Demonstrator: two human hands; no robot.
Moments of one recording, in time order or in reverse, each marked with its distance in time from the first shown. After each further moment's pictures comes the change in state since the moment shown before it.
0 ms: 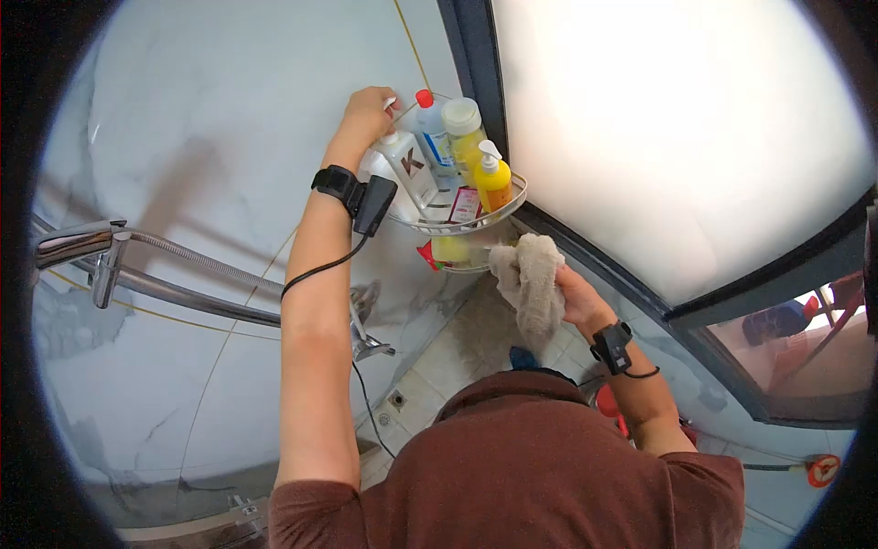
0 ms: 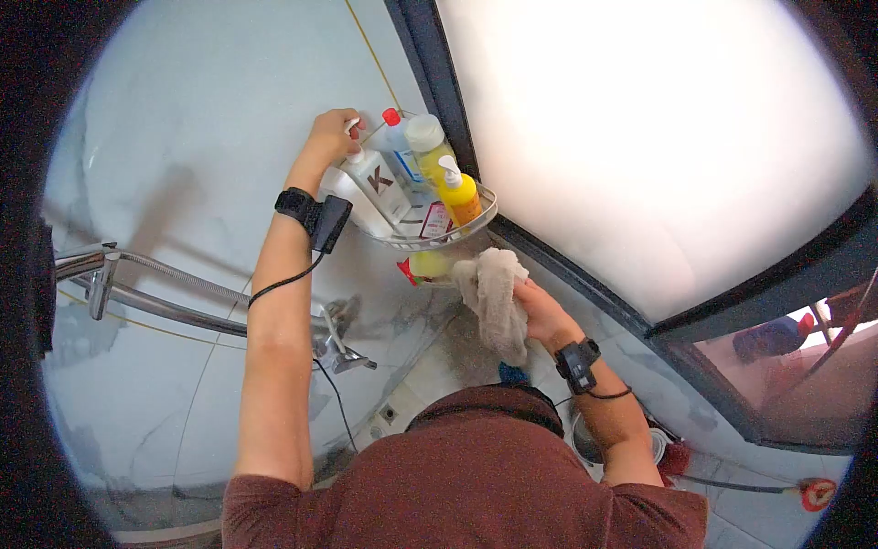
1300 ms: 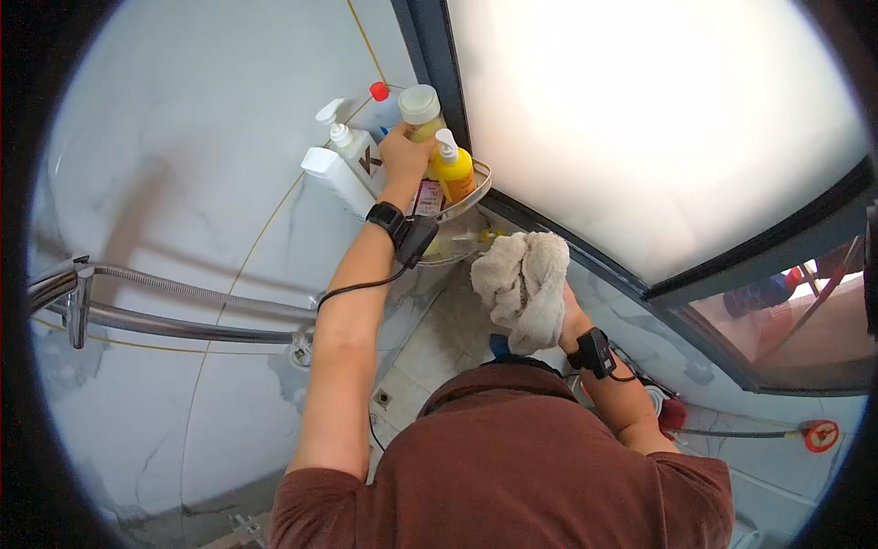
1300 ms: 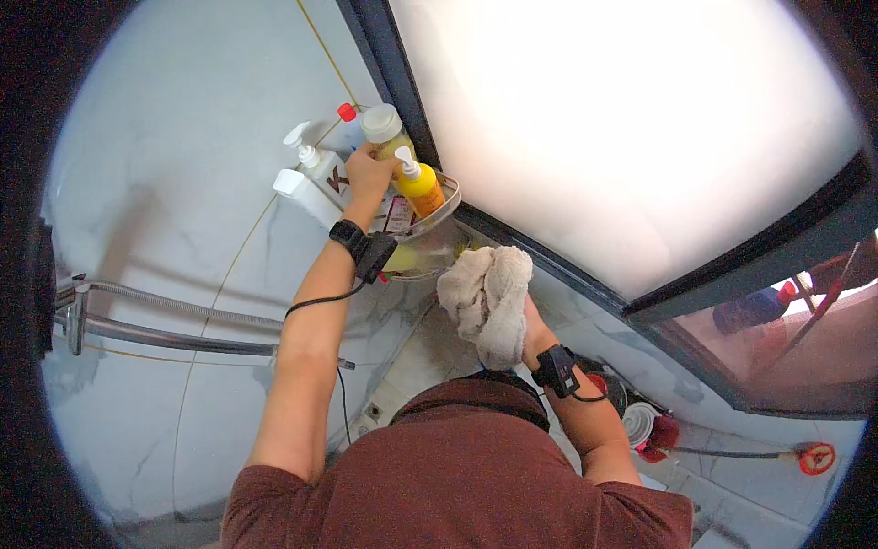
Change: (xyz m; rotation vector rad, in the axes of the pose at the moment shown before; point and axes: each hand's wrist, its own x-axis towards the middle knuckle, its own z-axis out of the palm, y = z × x) left_hand -0.030 0.067 0.152 -0.591 0.393 -0.146; right_hand -0.035 0.021 -0.003 0.264 0.207 -0.176
